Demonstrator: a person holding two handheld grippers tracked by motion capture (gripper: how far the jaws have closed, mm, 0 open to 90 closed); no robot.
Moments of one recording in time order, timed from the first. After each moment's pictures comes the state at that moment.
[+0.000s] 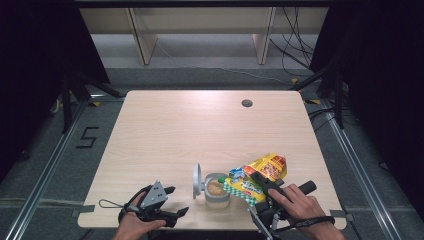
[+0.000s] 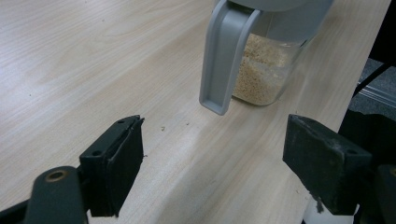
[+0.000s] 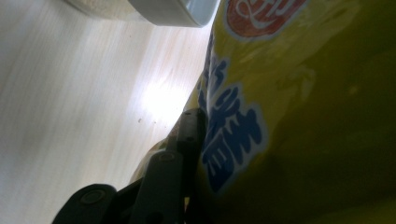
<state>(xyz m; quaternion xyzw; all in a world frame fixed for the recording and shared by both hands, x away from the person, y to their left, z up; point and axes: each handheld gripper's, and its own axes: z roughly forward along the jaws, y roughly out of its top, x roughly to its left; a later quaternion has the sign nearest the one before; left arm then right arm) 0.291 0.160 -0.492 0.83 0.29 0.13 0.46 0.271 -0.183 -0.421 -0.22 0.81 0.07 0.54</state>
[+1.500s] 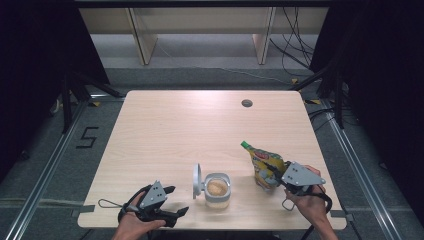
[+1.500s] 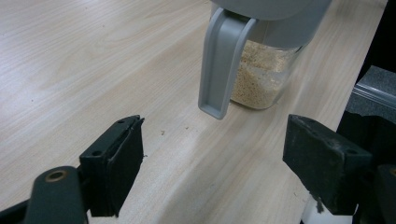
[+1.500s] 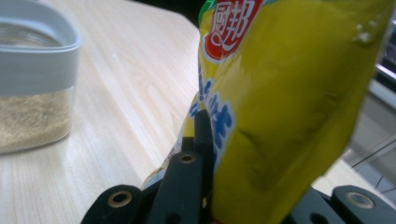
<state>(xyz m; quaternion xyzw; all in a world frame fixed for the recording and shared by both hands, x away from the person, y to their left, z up) 0.288 0.160 -0.489 0.83 0.30 0.13 0.46 0.338 -0.260 -0.446 0.18 0.80 0.45 0.36</state>
